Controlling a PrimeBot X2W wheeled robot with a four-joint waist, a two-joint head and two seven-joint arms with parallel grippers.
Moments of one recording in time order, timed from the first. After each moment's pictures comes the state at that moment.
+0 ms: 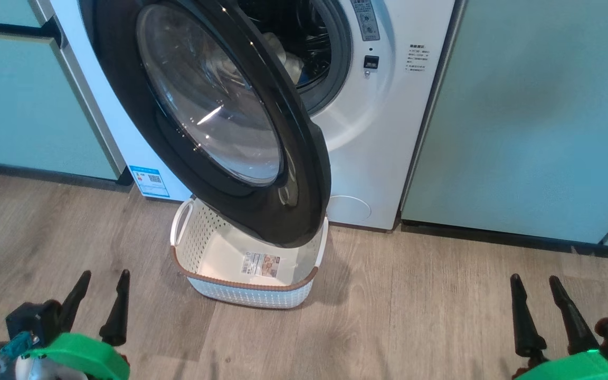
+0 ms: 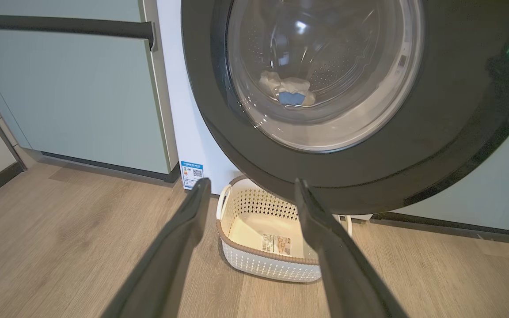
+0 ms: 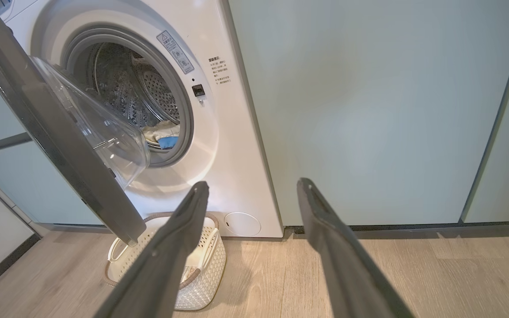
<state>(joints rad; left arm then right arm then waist) 0.06 0.28 0.04 0.24 -0.38 -0.13 -0.25 0.07 -0.09 0.11 0.17 0.34 0.13 -0.25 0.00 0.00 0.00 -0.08</state>
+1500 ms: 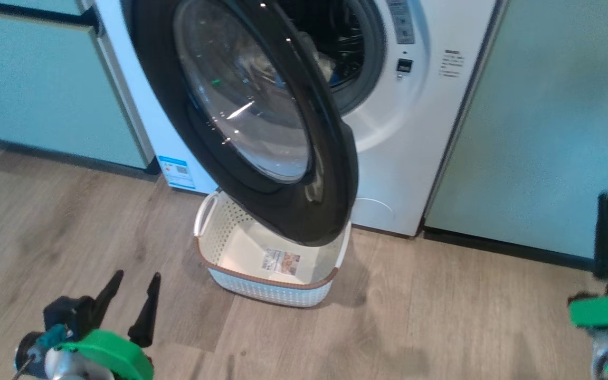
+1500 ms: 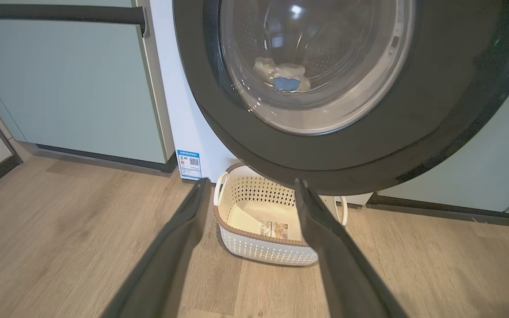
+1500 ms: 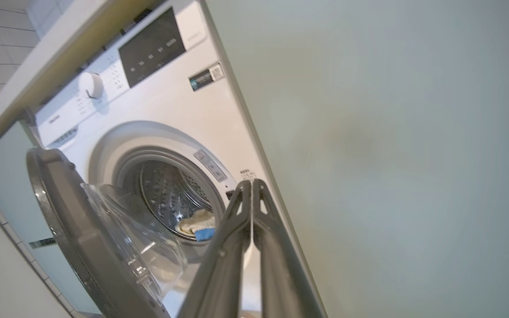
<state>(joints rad) 0.01 0.27 -0.05 0.30 -0.35 -0.13 -0.25 -0.07 -0.14 0.03 0.05 0.57 0.13 -0.26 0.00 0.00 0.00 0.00</state>
